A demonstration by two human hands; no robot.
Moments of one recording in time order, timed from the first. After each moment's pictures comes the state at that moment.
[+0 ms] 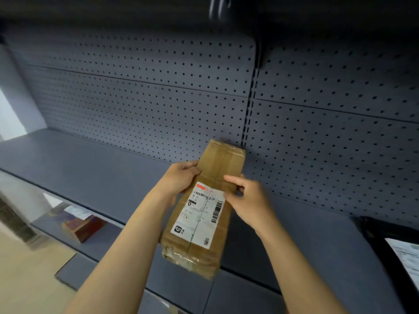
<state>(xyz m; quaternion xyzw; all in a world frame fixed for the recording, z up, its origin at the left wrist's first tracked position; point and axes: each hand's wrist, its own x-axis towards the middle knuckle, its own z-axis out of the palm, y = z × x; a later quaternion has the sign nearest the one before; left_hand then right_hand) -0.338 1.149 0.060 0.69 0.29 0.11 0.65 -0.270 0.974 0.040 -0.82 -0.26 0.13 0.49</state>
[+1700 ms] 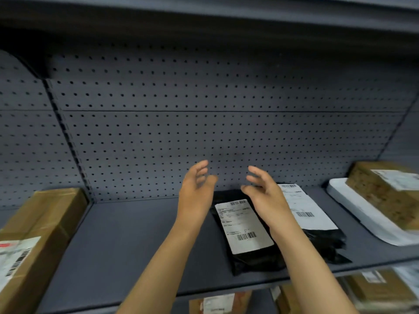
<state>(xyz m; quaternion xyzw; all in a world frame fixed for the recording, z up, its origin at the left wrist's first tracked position) -0.221 0.780 0.065 0.71 0.09 0.13 0.69 -0.214 0.627 0.071 -0.78 0.01 -0.04 0.62</state>
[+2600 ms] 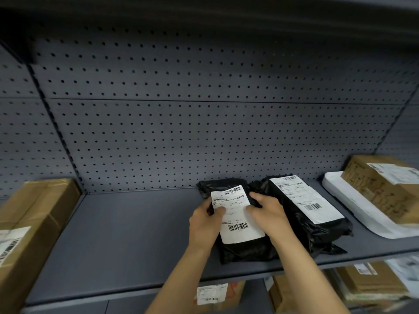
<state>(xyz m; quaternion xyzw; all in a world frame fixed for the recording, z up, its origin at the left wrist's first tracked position) -0.220 0.742 -0.024 0.75 0.15 0.03 0.64 -0.200 0.591 0.017 -0.87 0.09 0.05 0.48</state>
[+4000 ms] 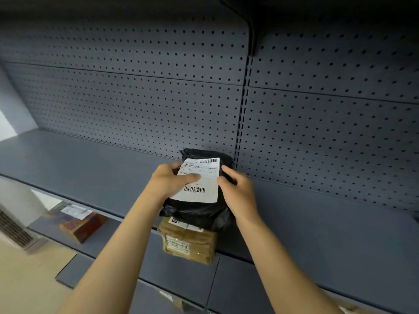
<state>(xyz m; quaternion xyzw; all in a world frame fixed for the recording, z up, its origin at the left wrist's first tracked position) -0.358 1.157 0.048 0.79 0.34 0.10 0.50 -0.289 1.000 0.019 -0.76 -0.15 0.12 0.62</state>
